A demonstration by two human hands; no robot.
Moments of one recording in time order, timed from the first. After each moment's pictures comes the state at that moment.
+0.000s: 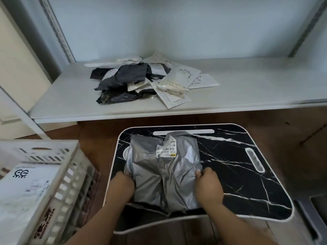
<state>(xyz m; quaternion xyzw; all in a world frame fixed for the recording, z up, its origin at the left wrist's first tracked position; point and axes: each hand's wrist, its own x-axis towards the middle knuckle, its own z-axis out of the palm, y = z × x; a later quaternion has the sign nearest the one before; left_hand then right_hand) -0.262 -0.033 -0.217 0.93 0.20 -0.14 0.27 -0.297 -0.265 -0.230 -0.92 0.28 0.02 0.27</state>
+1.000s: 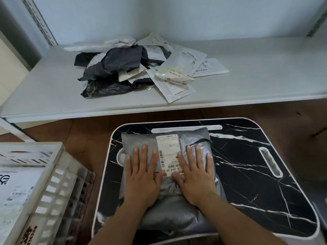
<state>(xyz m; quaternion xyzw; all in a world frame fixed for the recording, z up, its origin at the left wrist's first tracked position) -0.218 -0.074 -0.289 0.99 -0.14 0.05 0.05 -0.237 -0.259 -0.288 -1.00 -0.02 -0.01 0.01</state>
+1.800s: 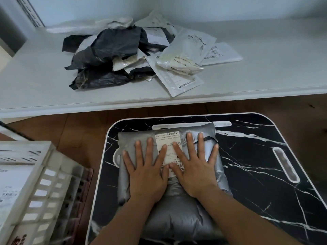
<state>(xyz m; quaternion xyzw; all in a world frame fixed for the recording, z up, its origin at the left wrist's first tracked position) -0.192 -0.094 -0.298 0.99 -0.11 0.05 0.04 -0.198 -0.256 -0.295 -1.00 -0.02 -0.03 0.01</state>
